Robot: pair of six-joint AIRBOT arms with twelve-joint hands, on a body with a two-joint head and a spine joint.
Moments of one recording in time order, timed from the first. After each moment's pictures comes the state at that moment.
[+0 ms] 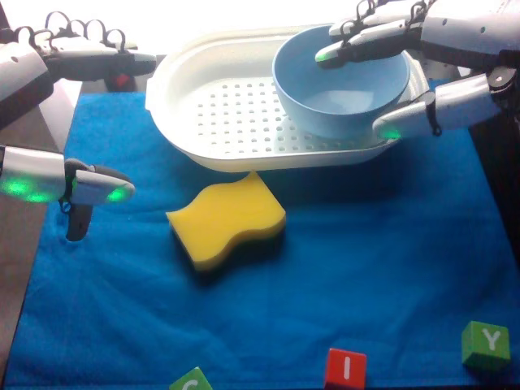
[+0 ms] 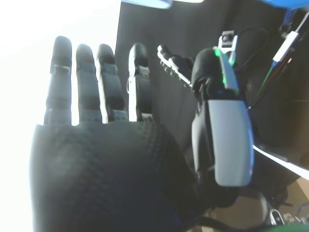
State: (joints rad) left arm 0.89 -0.80 1.09 0.02 -0.93 0.74; right arm -0.56 -1.19 1.63 -0.83 0.76 0.02
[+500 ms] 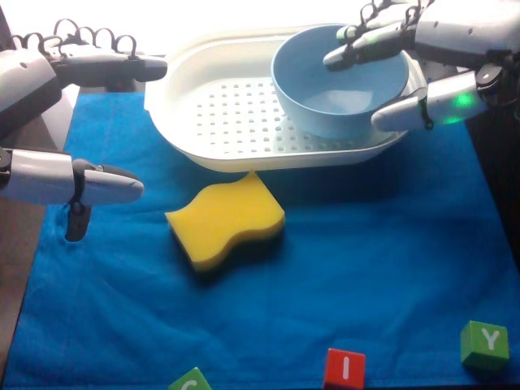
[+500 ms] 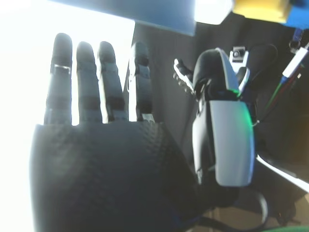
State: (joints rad) left arm 0.89 -0.81 1.08 0.03 -0.92 0.74; right arm -0.56 -1.25 1.71 -0.86 0.67 0.02
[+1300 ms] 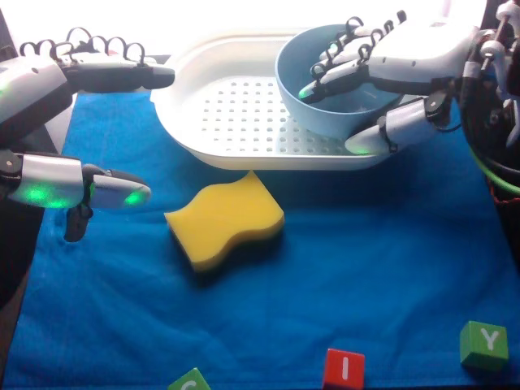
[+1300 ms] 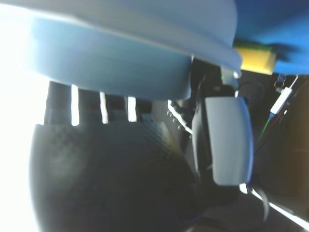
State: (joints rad) left arm 0.89 -0.84 1.10 0.03 -0.92 0.71; right arm -0.53 -1.36 1.76 -1.01 0.55 0.03
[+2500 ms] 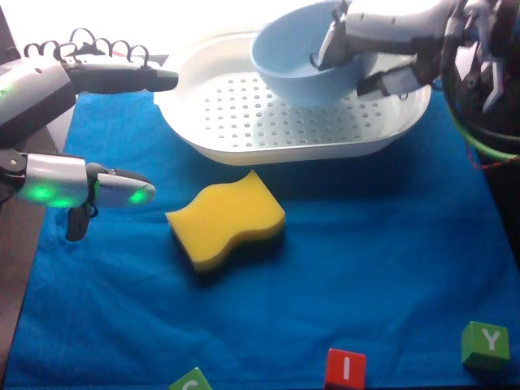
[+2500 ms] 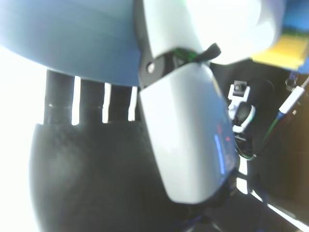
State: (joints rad) left arm 0.89 -0.86 1.11 0.03 -0.92 0.70; right arm -0.43 -1.36 1.75 -1.02 0.57 0.03
